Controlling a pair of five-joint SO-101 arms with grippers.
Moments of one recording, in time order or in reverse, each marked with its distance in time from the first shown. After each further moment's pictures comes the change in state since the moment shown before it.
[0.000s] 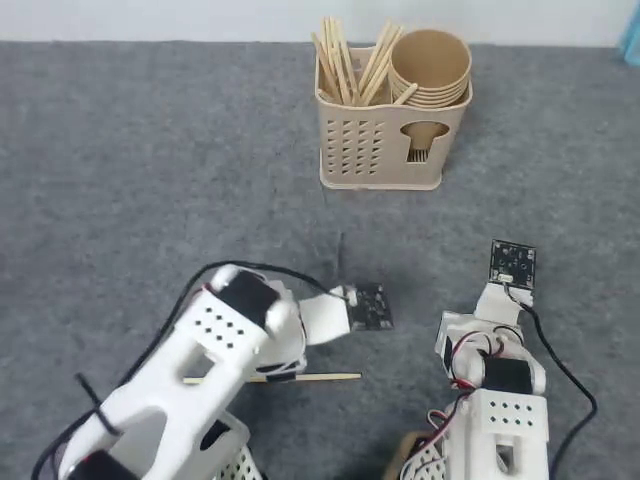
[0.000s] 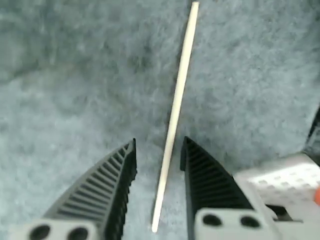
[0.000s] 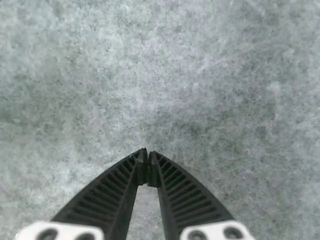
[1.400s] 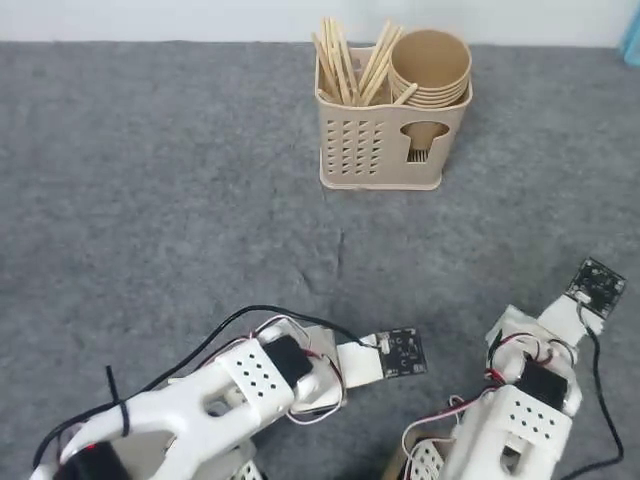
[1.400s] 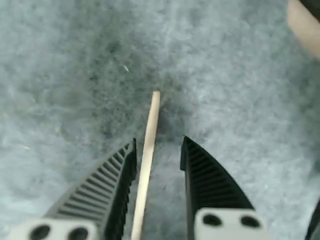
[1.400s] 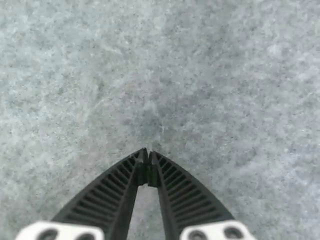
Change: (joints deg) left arm 18.5 0.0 19.3 -29.6 19.3; right arm 22.9 0.0 -1.3 -4.1 -1.4
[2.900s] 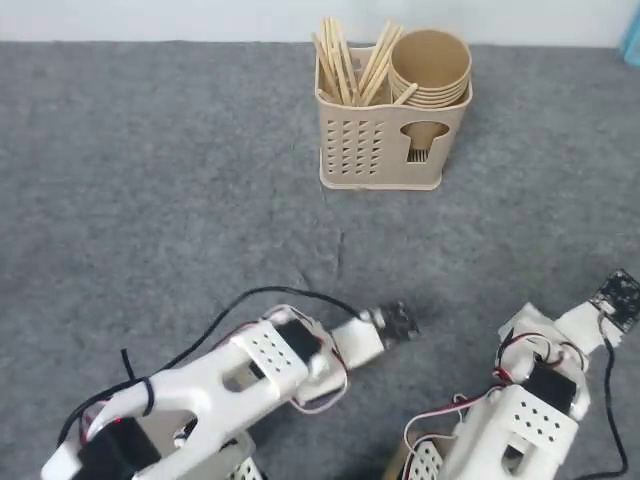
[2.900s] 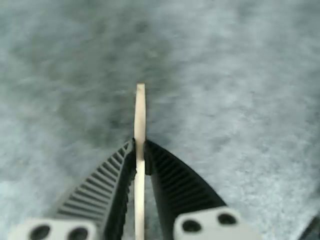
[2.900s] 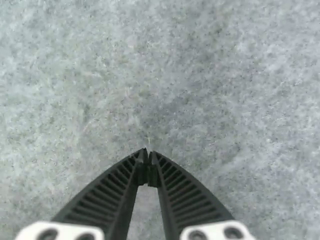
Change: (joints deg) left arm -5.0 11.4 -4.0 -1.4 7.9; right arm 3.9 0.0 -2.1 0.7 -6.9
